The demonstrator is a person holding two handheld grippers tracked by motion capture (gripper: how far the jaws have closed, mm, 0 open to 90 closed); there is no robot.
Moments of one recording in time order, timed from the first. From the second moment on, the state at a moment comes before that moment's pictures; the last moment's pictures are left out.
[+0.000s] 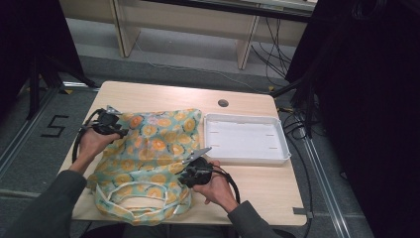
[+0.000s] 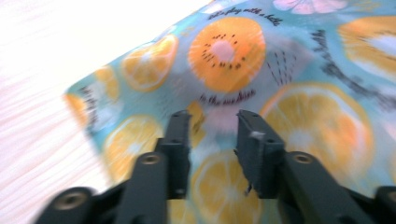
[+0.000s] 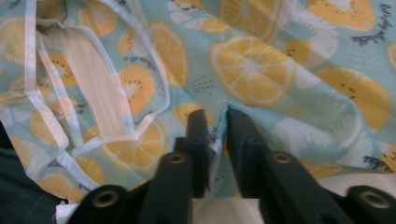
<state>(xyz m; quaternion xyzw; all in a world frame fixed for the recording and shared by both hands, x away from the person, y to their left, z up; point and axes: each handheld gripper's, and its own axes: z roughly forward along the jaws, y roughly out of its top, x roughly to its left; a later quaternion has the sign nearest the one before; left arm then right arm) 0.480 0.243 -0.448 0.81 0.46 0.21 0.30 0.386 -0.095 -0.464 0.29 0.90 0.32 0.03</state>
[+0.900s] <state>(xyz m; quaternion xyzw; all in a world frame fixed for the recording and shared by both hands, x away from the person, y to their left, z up) 0.316 0.282 -0.441 0.82 0.43 0.17 0.34 0.333 -0.079 -0.453 0.19 0.91 0.36 -0.03</state>
